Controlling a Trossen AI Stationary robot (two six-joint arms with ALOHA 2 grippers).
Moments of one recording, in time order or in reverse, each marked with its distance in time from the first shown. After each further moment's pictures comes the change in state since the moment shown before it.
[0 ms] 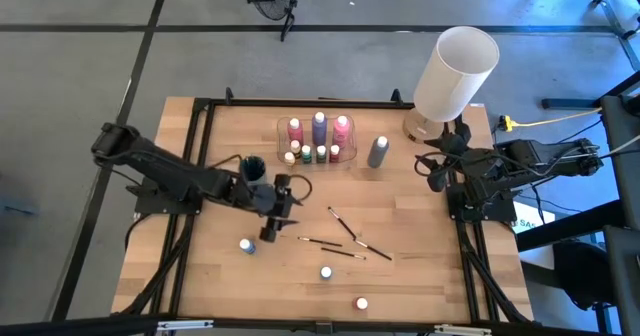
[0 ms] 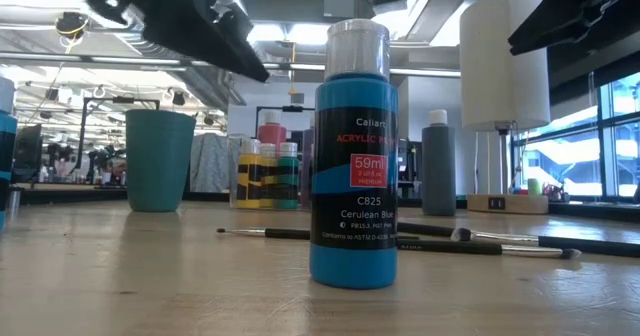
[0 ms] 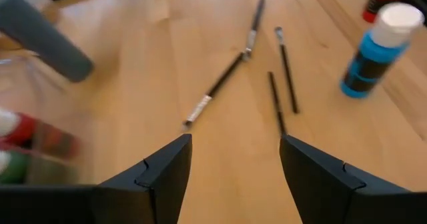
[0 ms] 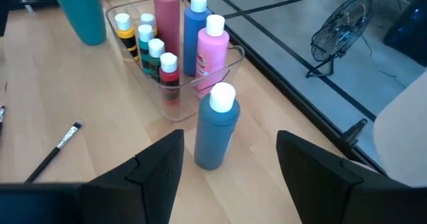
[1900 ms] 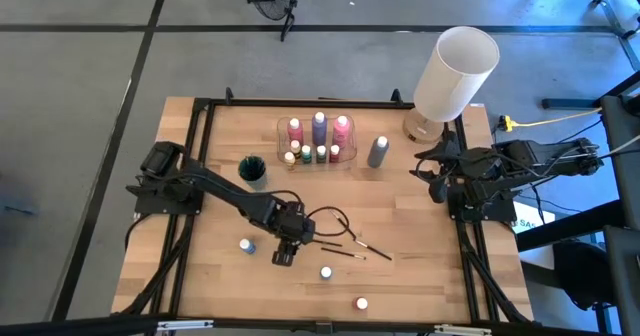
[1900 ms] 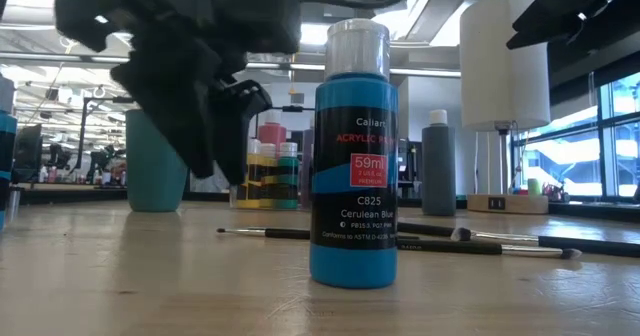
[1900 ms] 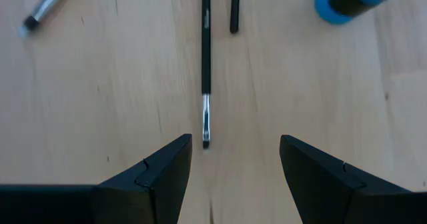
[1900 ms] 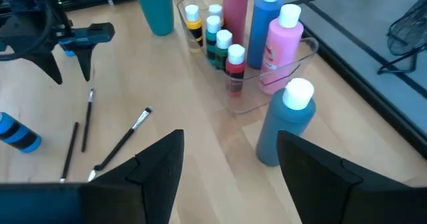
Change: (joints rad) left arm -0.058 0.468 0.395 -0.434 0.183 -0.294; right arm 0.001 0.022 0.000 0.080 -0.234 -0.017
